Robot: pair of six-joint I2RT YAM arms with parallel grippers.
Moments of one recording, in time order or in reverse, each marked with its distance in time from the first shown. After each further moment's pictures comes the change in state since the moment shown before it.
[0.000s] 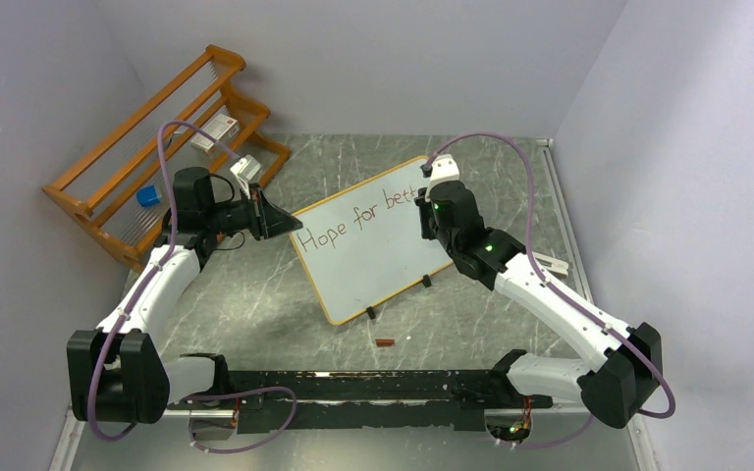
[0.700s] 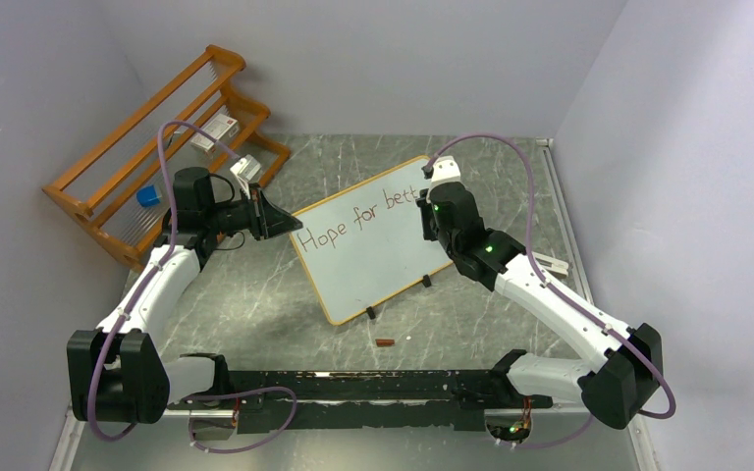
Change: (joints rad) left arm 0.000 0.001 0.000 0.000 0.000 0.000; right arm 0.000 -0.005 -0.011 -0.008 0.024 0.000
